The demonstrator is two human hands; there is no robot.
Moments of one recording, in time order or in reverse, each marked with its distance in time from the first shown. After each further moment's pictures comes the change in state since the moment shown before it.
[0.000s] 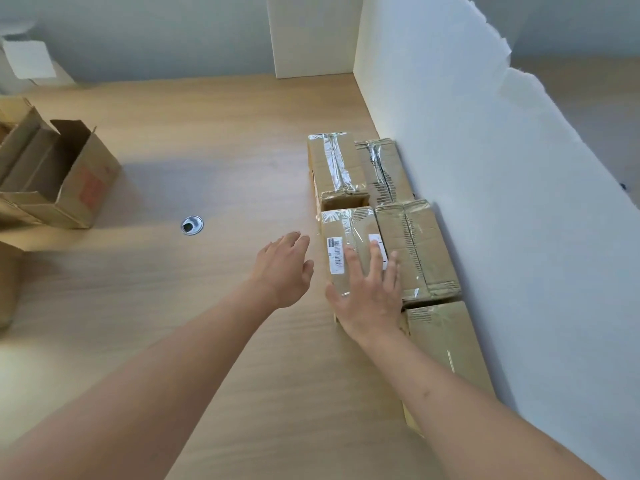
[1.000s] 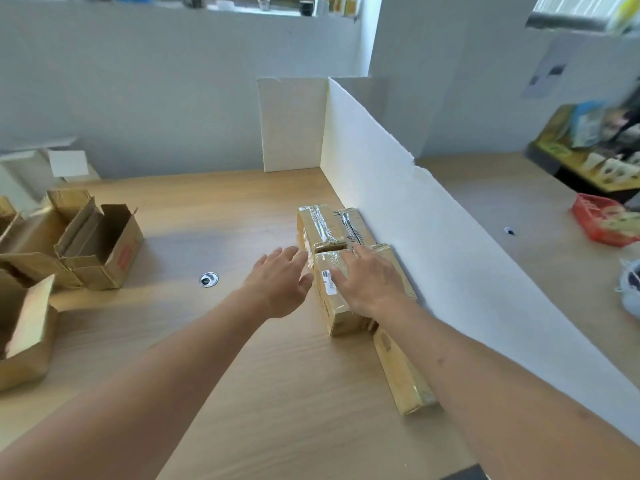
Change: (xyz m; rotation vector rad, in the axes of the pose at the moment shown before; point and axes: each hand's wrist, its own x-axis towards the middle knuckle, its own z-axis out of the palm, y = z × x) left_hand -0.126 -0.005 -0.118 0.071 0.128 0.215; right_hand -0.083 -0.069 -0.178 -0.086 0.017 -0.095
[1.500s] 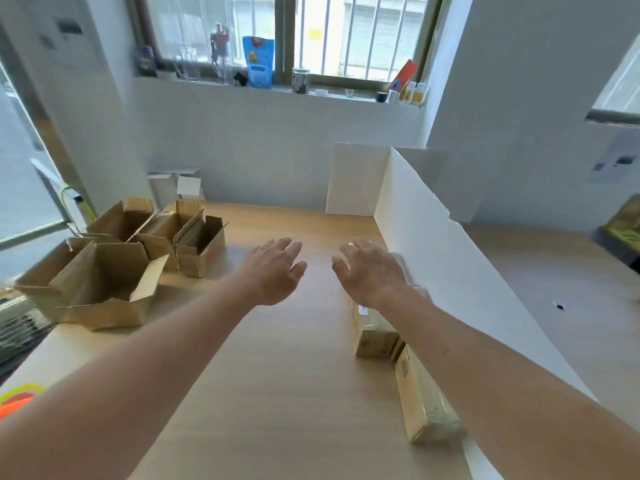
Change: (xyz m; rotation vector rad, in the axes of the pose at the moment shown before) left_hand -0.149 -0.003 -0.089 -0.009 0.200 -0.239; right_hand -0.087 -0.070 -0.092 -0.037 0.155 -0.322
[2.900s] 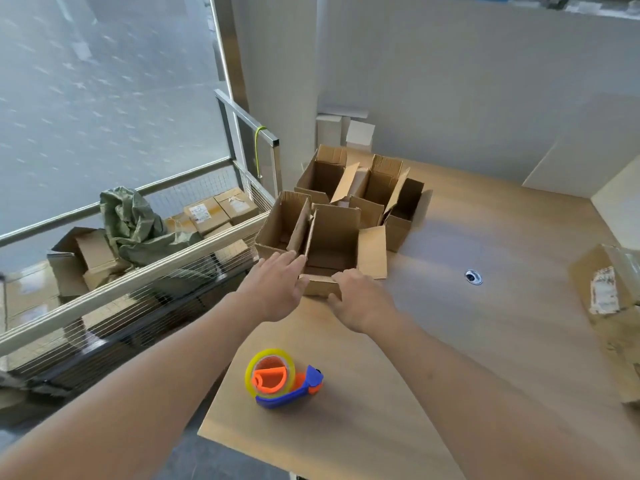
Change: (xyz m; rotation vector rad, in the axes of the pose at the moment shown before) left_hand -0.142 -0.559 0.003 0.021 -0.145 -0.259; right_hand 0.117 -0.547 0.248 0.071 -0.363 -0.269
